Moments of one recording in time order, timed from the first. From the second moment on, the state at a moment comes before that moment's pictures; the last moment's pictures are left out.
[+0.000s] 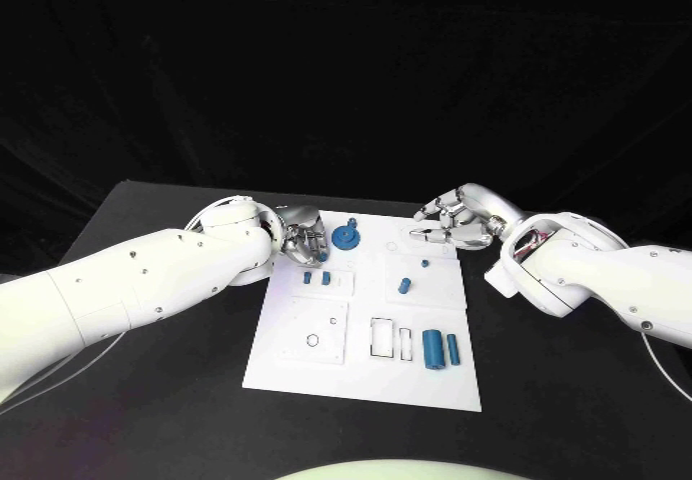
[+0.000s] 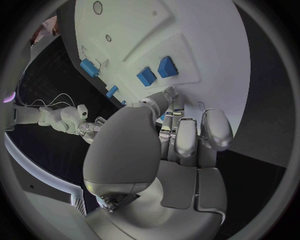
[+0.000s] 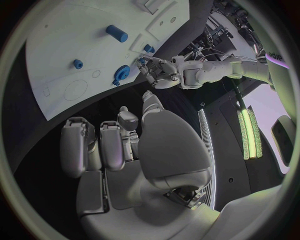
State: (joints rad) left arm 1.22 -0.59 0.02 1.27 -1.41 0.02 -0.22; left_hand 1.44 -0.19 0.51 0.04 0.05 1.09 0.13 0.07 0.17 1.20 0.05 0.26 0.16 1.44 -0.02 1.31 1.08 0.11 1.36 0.07 1.29 1.15; right arm 1.28 -0.95 -0.12 1.64 -1.01 -0.46 -0.05; right_hand 1.37 -0.05 -0.09 0.26 0.32 0.94 0.14 0.13 0.26 1.17 0.06 1.12 1.06 1.46 -0.01 1.37 1.28 0.05 1.44 0.10 1.35 1.31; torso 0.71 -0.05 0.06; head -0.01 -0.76
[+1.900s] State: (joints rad) left arm 1.22 -0.92 0.03 1.58 -0.30 -0.27 0.14; left_hand 1.40 -0.16 0.48 0.02 0.05 1.11 0.13 0.10 0.14 1.16 0.06 0.34 0.25 1.24 -0.01 1.01 0.64 0.16 1.12 0.08 0.87 0.68; right arm 1.25 -0.93 -0.12 1.61 -1.62 -0.24 -0.31; right_hand 1.54 -0.11 0.09 0.25 0.19 1.04 0.14 0.08 0.21 1.04 0.08 0.24 0.28 1.47 -0.01 1.28 1.20 0.06 1.44 0.10 1.31 1.31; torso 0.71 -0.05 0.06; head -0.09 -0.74
